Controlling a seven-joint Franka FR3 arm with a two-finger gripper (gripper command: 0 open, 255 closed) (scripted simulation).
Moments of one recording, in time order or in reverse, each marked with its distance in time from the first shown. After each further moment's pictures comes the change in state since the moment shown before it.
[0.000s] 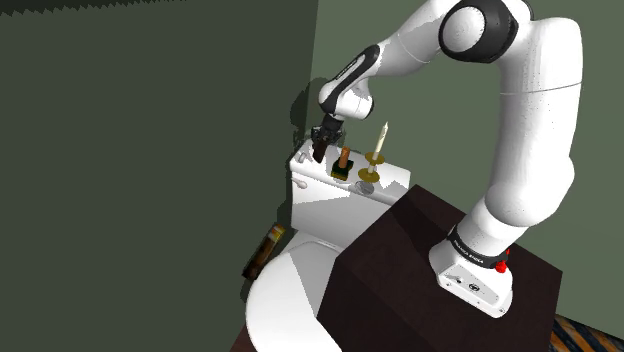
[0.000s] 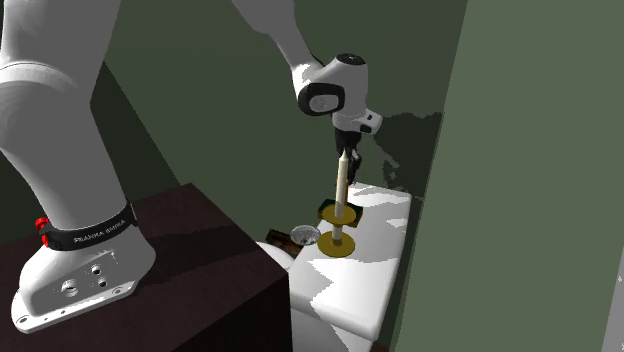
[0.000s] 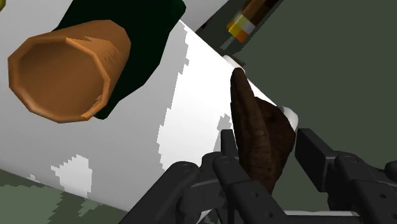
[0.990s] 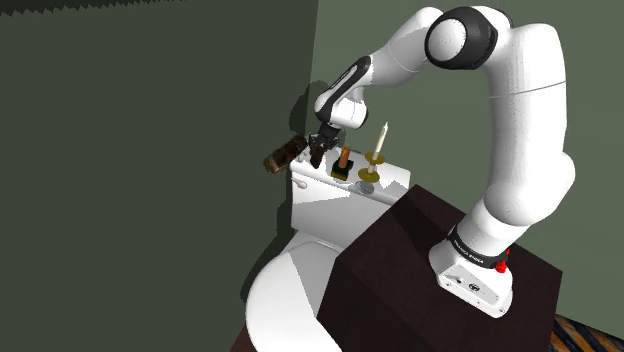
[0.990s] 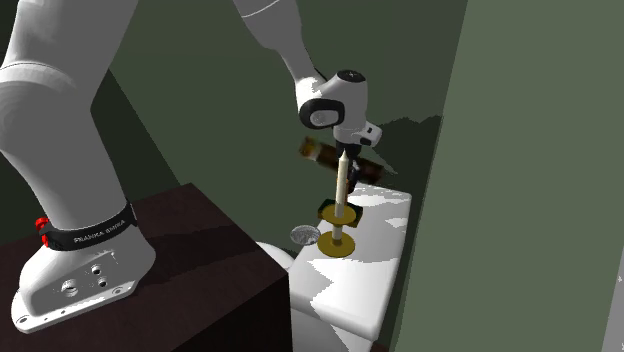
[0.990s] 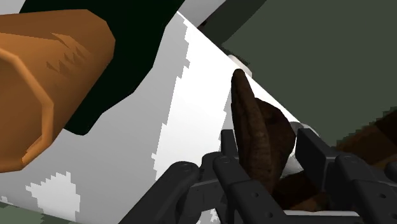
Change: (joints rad) arm -0.023 0.100 0.036 0.049 0.034 0.059 -0.042
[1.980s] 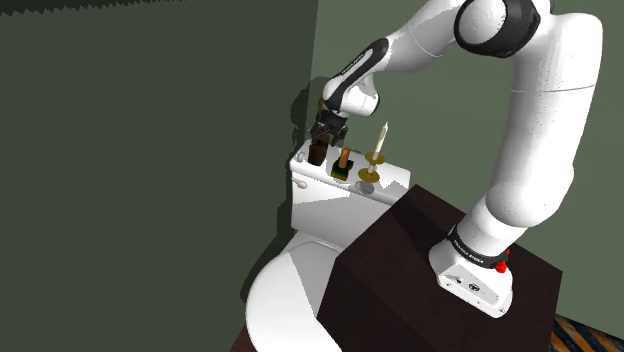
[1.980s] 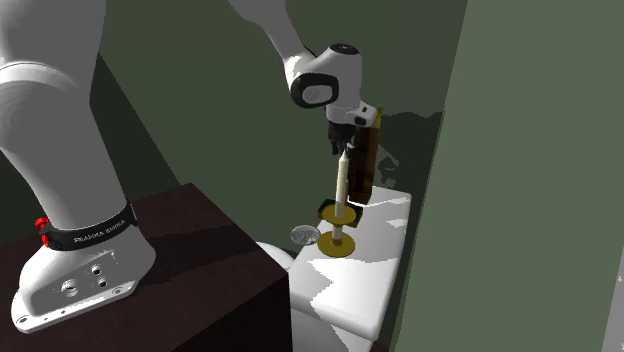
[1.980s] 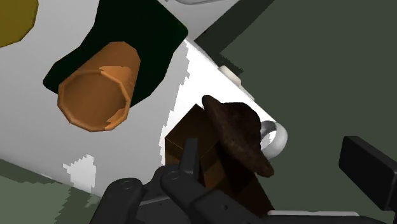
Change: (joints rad) arm 0.037 -0.187 -0.045 -0.127 -0.053 -0.074 0.041
